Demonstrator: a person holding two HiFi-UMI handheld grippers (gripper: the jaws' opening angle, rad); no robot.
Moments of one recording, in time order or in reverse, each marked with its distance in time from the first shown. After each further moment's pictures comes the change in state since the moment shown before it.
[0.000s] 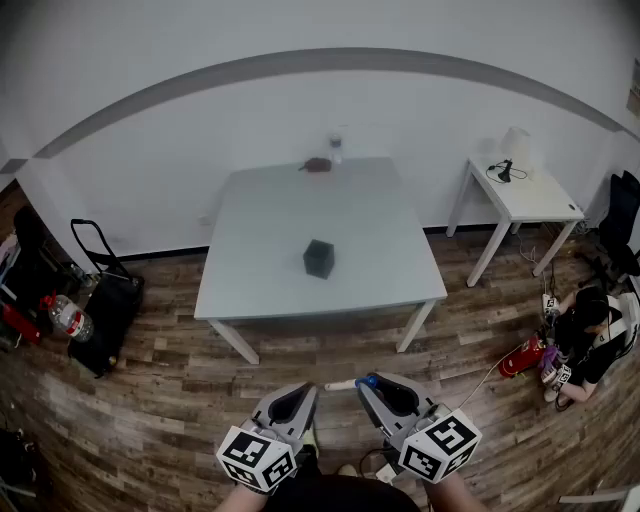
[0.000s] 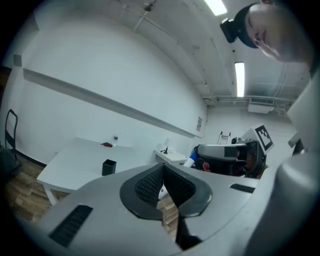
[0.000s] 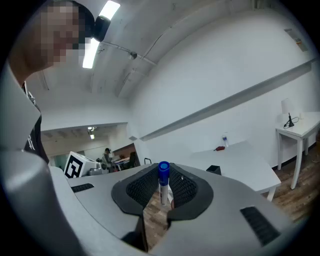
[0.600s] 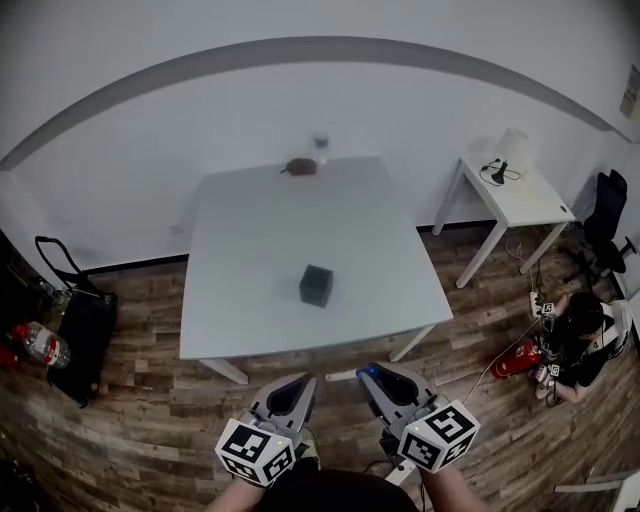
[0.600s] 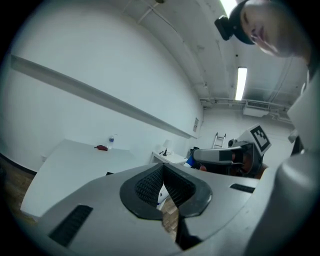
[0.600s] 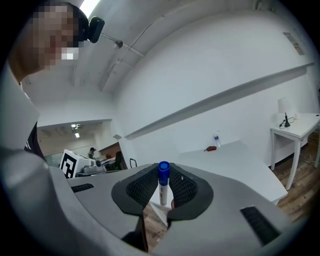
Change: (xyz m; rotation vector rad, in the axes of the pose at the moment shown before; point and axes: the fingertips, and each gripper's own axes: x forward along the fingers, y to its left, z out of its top) left arm 0.088 0.121 0.051 0.009 0.013 -0.092; right arm 0.137 -0.073 0.025 0.025 0.033 -0.126
